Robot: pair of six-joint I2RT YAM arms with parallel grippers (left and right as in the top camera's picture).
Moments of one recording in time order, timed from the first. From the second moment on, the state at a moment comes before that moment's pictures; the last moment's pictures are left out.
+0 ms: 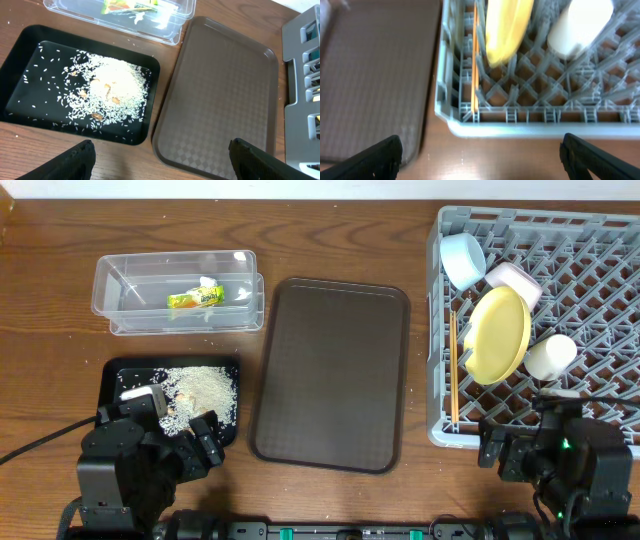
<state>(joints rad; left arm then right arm) -0.04 0.56 1.03 -1.23 0.04 -0.36 0.07 0.54 0.89 -1.15 -0.01 0.19</state>
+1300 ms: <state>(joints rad) -0.04 0.56 1.02 -1.23 0.04 -0.36 0.05 0.01 0.07 -0.15 0.00 -0.02</state>
